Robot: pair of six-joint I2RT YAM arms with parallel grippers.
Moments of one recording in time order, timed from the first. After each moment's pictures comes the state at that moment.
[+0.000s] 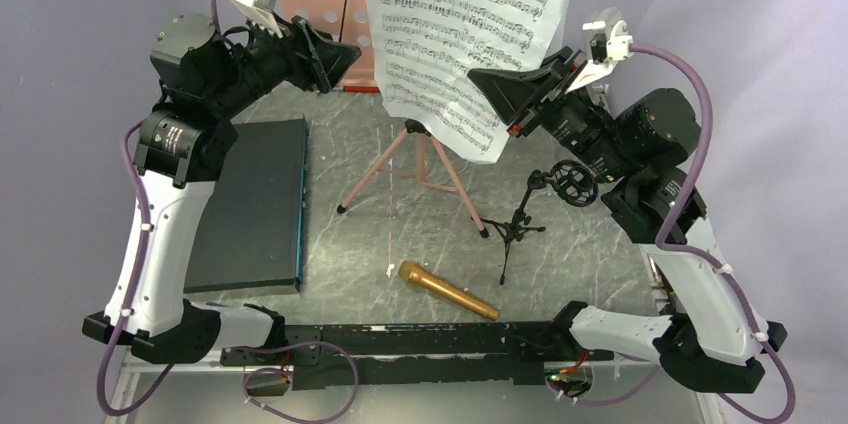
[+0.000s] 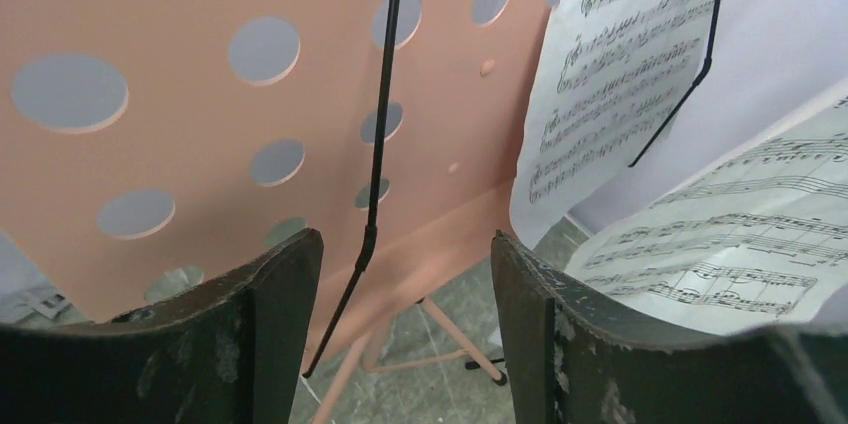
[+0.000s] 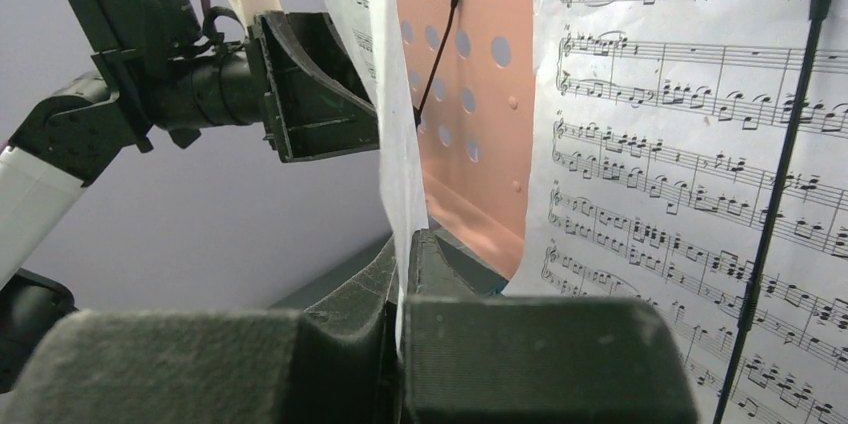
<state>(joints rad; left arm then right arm) -0.35 1.30 1.94 -0.57 0.39 -0.25 0.75 1.08 1.68 -0.26 -0.15 0.19</state>
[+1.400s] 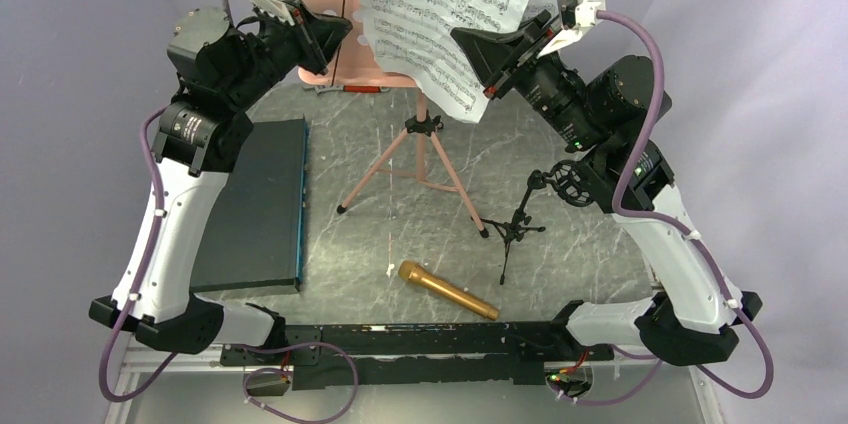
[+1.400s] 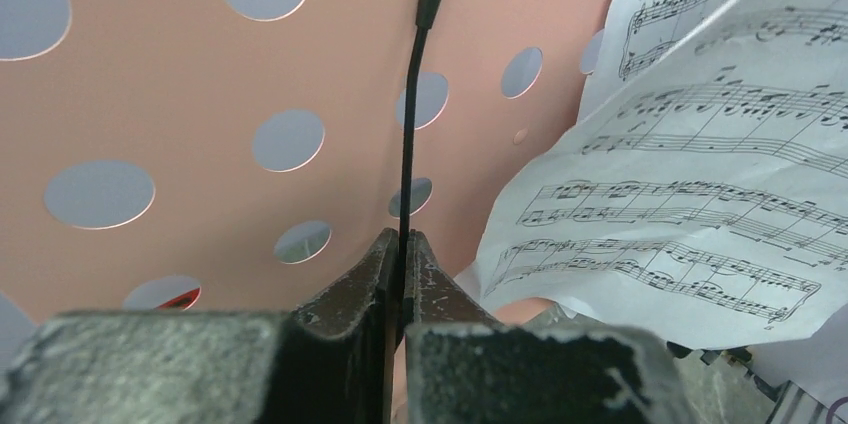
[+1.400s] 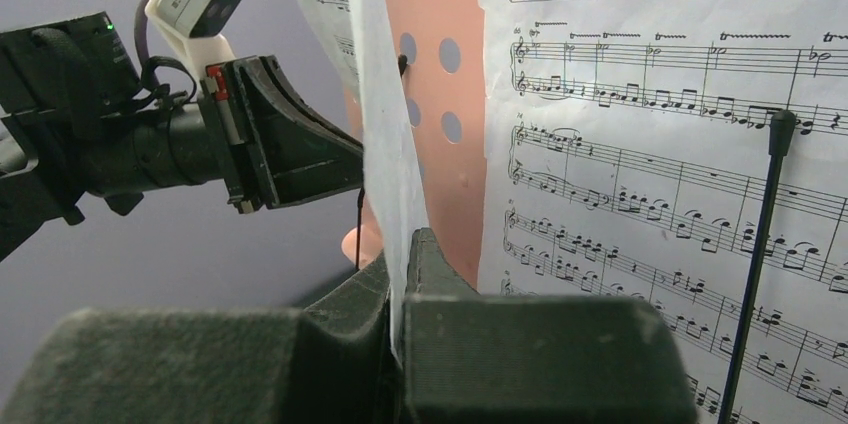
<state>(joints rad) -0.40 1.36 1.96 -0.45 0.26 -0.20 0.75 1.25 1.82 -0.17 -0.09 0.10</state>
